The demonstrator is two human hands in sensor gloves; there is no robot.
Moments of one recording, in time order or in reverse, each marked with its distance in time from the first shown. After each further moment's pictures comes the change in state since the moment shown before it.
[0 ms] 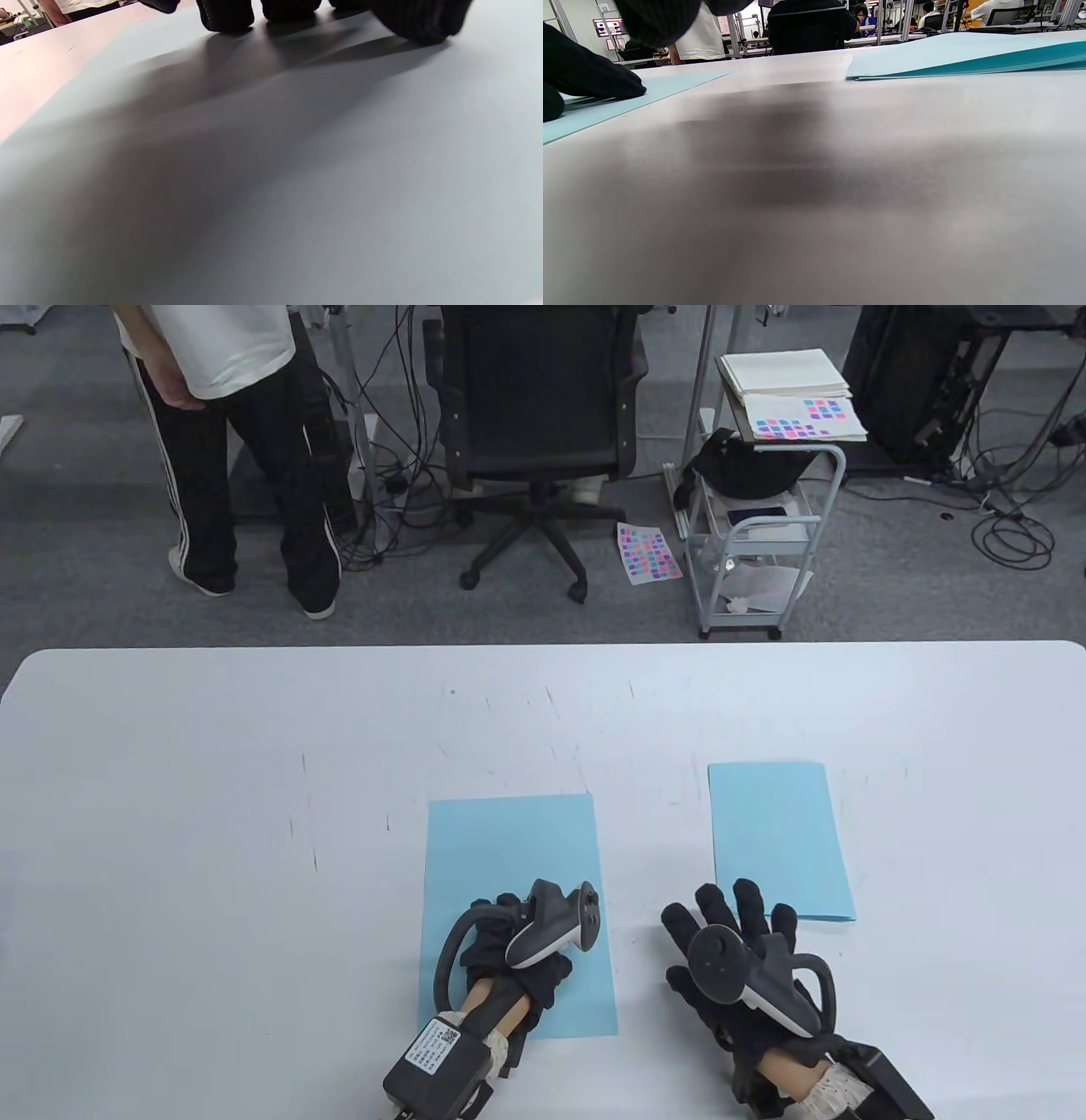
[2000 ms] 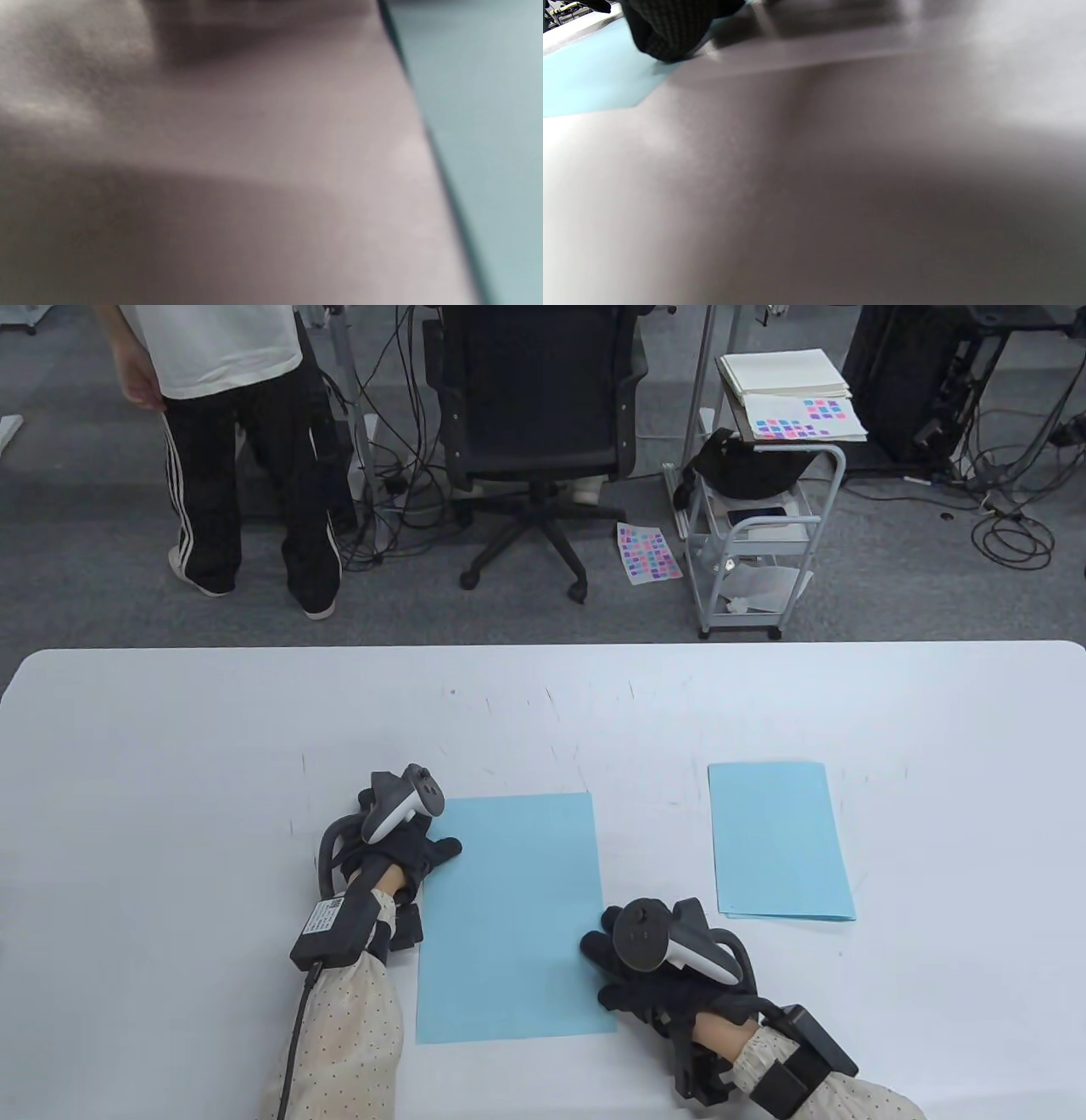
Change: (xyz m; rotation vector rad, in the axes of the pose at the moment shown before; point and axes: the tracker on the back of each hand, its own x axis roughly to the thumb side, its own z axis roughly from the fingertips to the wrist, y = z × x) left_hand -0.170 0.002 -0.125 -0.201 0.260 0.325; right_hand 0.056 0.032 -0.042 0.370 -0.132 -0.100
